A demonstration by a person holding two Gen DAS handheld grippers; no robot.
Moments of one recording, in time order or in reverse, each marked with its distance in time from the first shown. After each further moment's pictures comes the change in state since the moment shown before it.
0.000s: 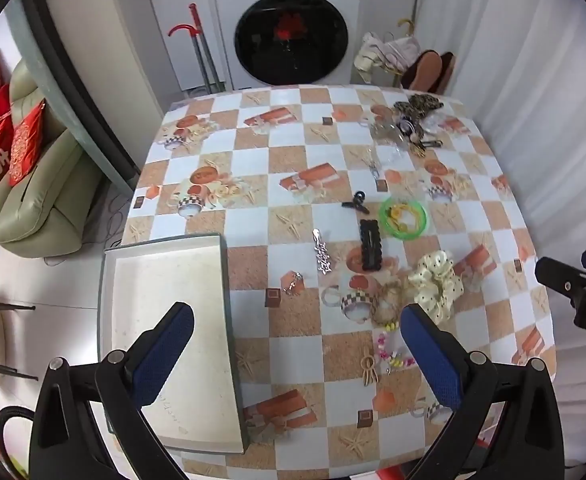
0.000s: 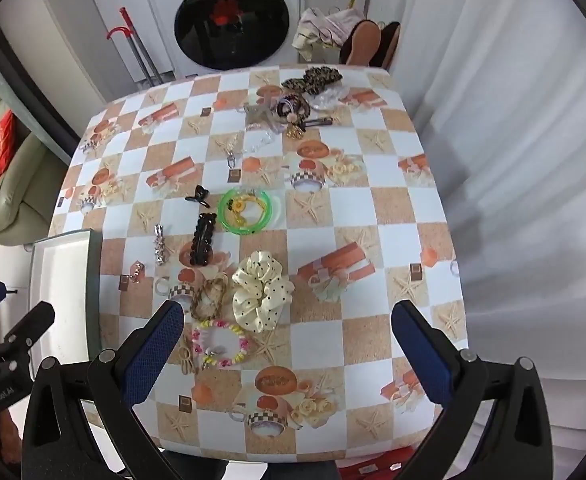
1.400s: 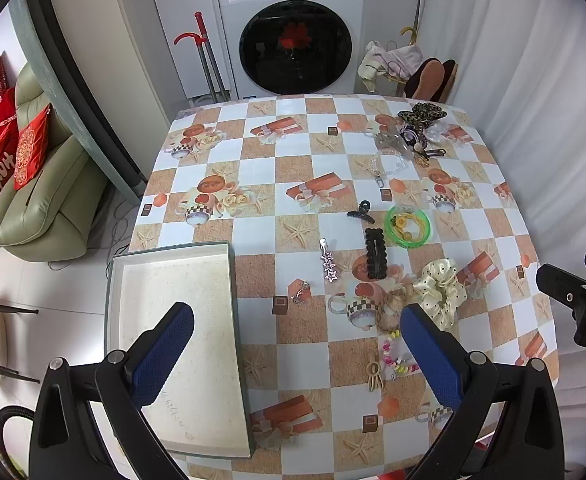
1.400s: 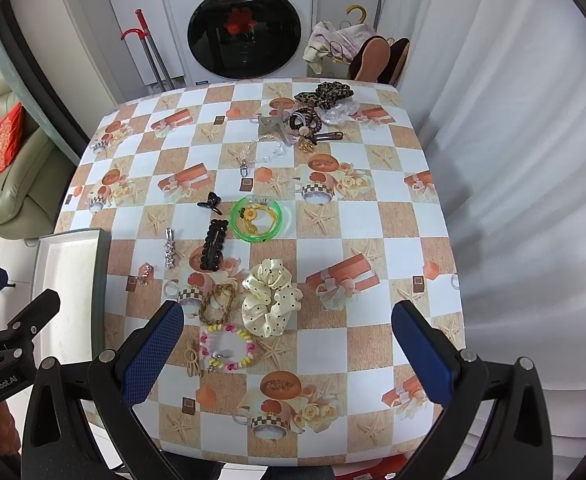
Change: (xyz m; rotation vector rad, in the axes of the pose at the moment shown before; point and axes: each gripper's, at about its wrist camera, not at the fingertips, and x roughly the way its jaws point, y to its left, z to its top) left arm -0.007 0.006 0.004 -0.015 -0.030 0.007; right arm -0.008 0.013 0.000 -0.002 -0.017 -0.015
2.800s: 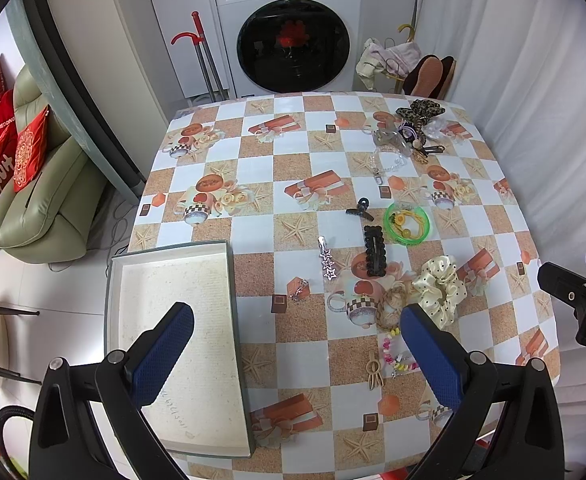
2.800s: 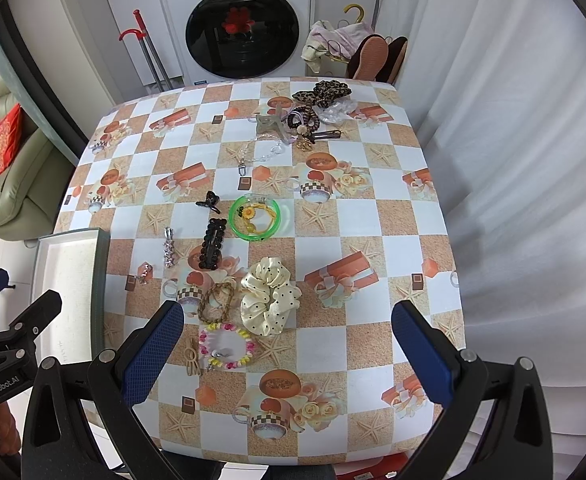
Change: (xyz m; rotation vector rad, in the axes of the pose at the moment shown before) left arm 0.000 -0.001 0.000 -0.001 0.003 0.001; right arm 0.001 -0.001 -0.001 0.014 0.017 -0.005
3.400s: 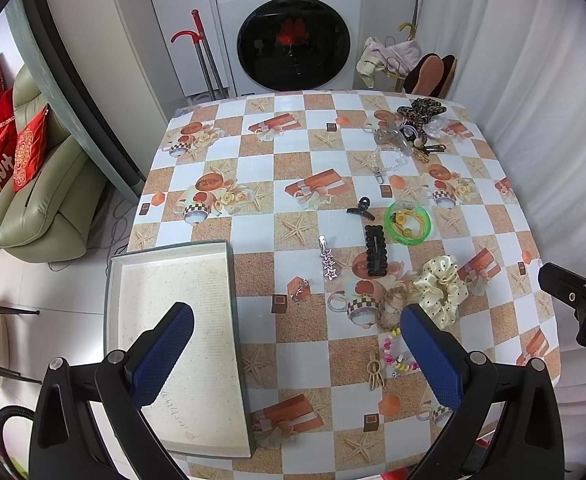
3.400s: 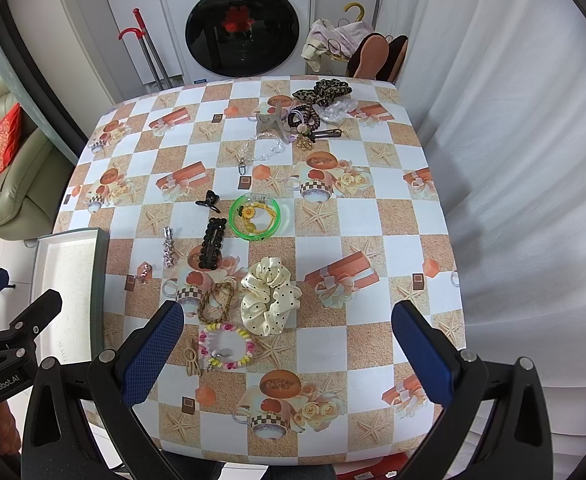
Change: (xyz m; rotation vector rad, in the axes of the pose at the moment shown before) left arm 0.000 0.000 0.000 0.000 0.002 -0.001; right arm 0.001 0.000 0.000 0.007 0.008 -0.003
